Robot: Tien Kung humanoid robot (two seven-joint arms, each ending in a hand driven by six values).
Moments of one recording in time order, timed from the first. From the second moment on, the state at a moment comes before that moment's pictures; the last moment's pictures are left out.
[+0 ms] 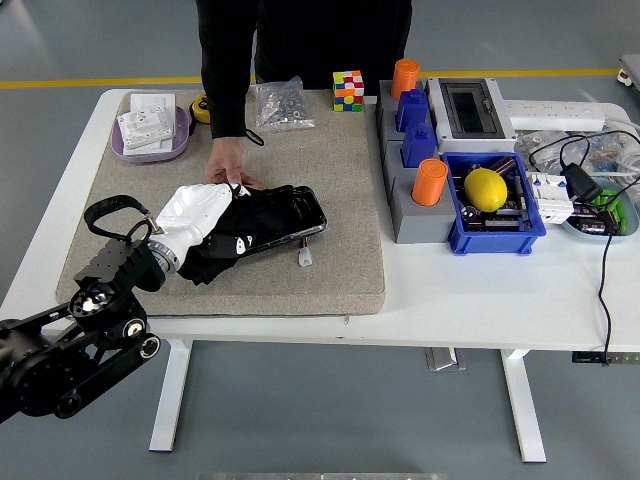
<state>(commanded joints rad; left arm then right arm) -0.53 0.34 -0.66 -1.29 1.97 0.22 0.35 -0.04 -0.35 1.42 0.32 -0.92 -0.02 -0.22</state>
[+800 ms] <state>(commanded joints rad) -0.67 0.20 -0.56 -1.14 1.88 0.23 0.34 -0.02 -0.35 1.39 0.33 -0.92 -0.02 -0.22</state>
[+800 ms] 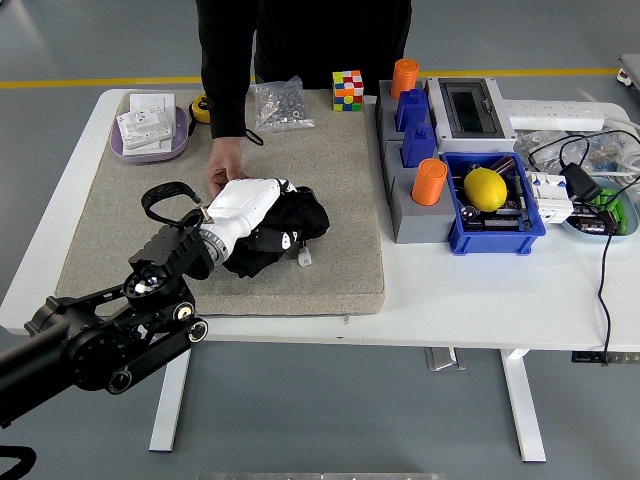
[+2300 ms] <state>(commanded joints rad) -0.65 0.17 -0.58 -1.10 1.90 0.24 0.35 -0.03 -0.34 1.39 0.33 -0.92 -0.02 -0.22</state>
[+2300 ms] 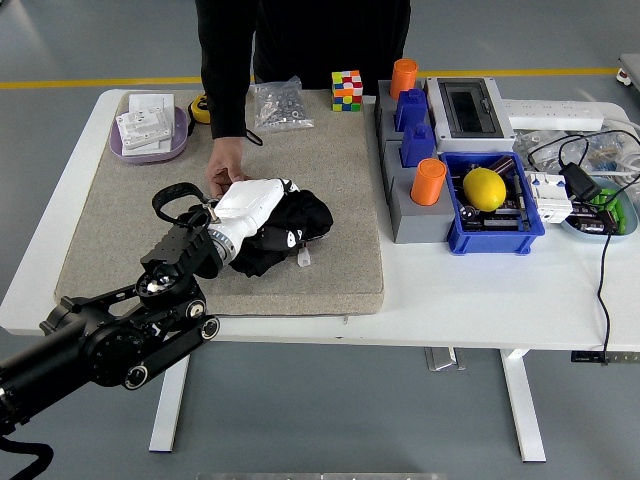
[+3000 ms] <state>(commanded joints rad) -0.58 0.25 -0.65 -1.14 1.94 0.24 0.35 -0.05 -0.34 1.42 0.31 -0.93 -0.01 -0.22</state>
